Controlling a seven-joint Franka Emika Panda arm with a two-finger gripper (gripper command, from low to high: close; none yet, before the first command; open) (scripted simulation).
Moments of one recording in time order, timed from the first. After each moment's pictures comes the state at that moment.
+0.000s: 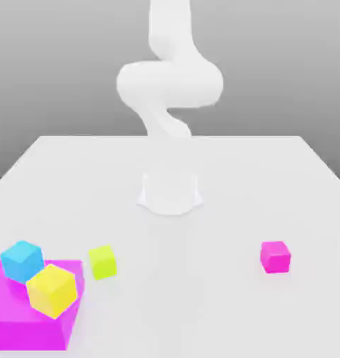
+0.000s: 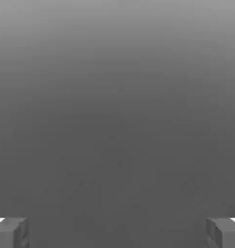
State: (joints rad) arm -0.04 -0.74 0.00 -2.37 0.00 2.36 0.86
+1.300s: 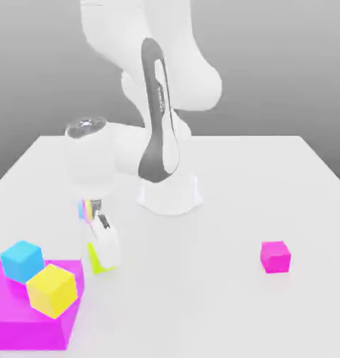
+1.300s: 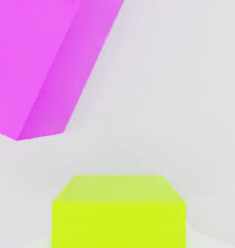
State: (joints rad) arm -0.45 0.05 -0.02 -2.96 0.01 3.01 1.45
